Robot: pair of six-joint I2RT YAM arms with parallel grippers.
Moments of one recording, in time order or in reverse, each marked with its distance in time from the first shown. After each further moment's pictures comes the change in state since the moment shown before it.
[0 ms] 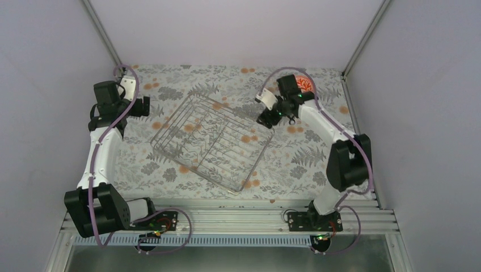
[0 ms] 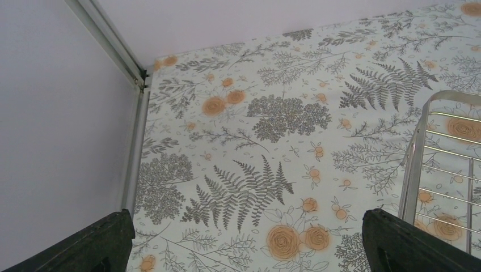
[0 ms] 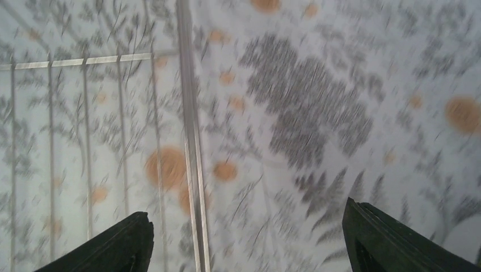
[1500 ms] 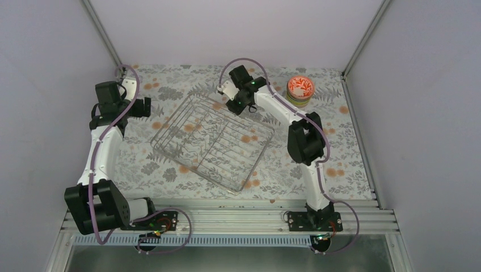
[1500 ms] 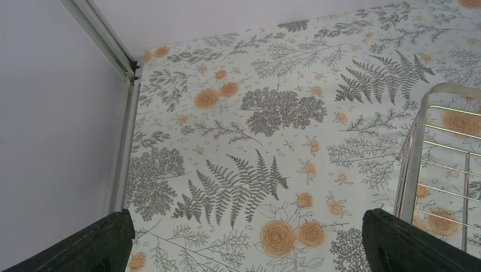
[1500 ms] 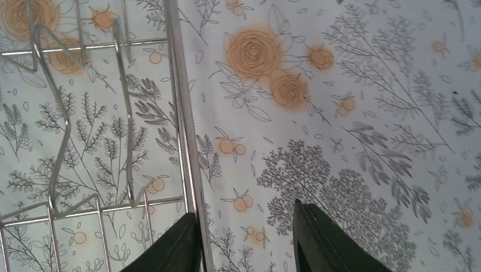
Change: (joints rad) left arm 0.000 0.024 -0.002 -0.002 0.015 -0.007; right arm 0.254 0.536 0.667 -0.149 0.240 0.189
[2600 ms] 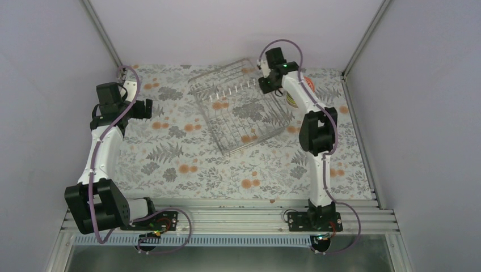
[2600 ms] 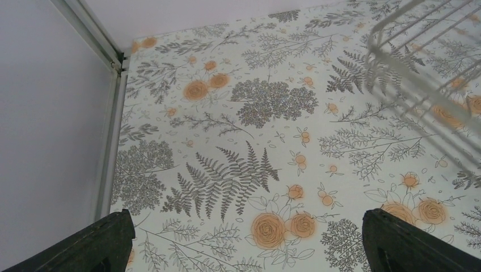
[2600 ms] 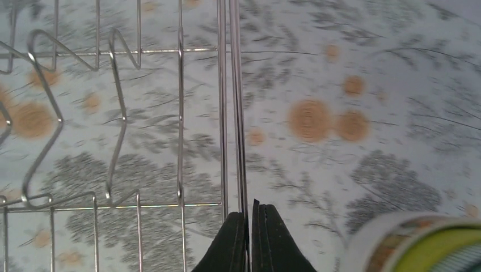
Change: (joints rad) left arm 0.000 0.003 -0.010 -0.019 0.023 0.000; right arm -0.254 0.084 0.184 -0.065 0.111 0.229
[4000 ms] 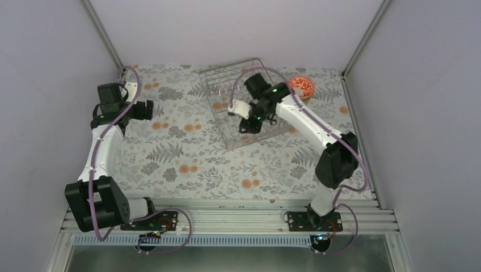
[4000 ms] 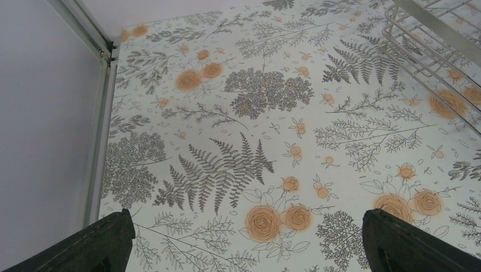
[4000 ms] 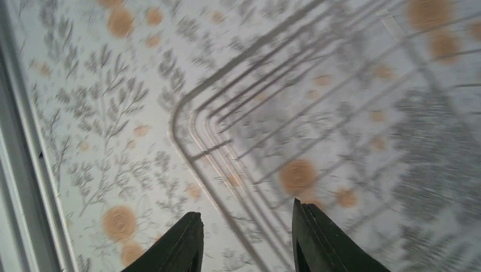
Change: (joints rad) left arm 0.000 0.019 0.001 -0.019 0.010 0.001; right arm 0.253 -0.504 -0.463 -0.204 -0.345 -0.504
